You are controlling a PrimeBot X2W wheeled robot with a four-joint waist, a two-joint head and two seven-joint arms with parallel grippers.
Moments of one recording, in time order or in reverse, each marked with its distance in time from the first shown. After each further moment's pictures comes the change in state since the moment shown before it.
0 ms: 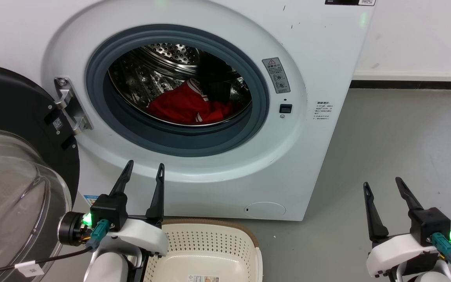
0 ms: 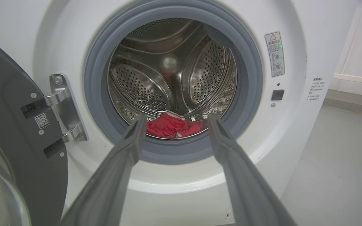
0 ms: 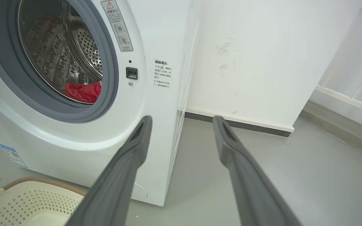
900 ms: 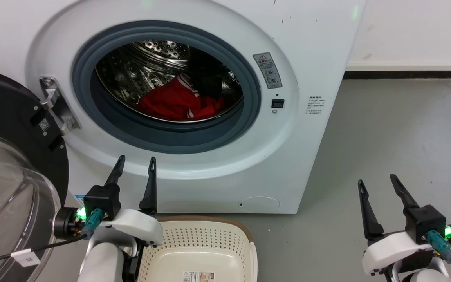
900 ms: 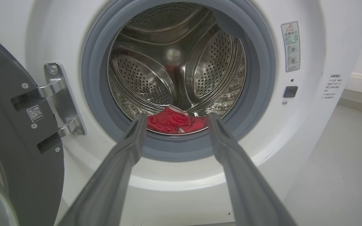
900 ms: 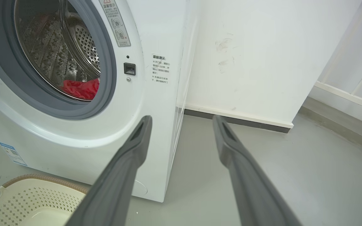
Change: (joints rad) left arm -0.044 -0.014 0.052 0.067 0.003 -0.005 0.000; right arm -0.004 0.000 0.015 -0.005 0.007 0.000 0.006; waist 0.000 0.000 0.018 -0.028
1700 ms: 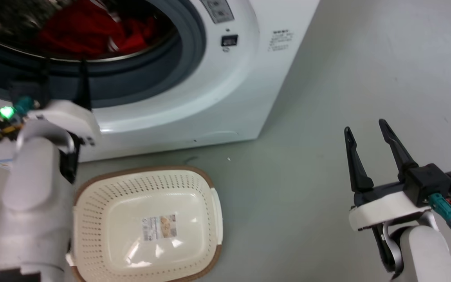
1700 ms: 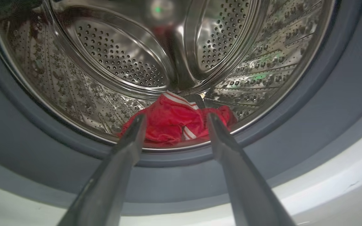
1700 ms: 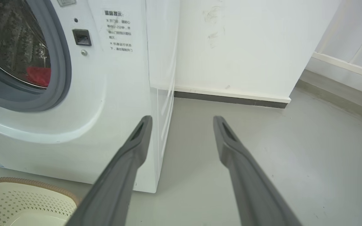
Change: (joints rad) left arm -0.506 0.176 0.063 0.383 0.010 0.000 0.000; right arm -0.167 -0.001 0.082 -0.039 0.075 0.000 -0.039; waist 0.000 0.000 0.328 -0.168
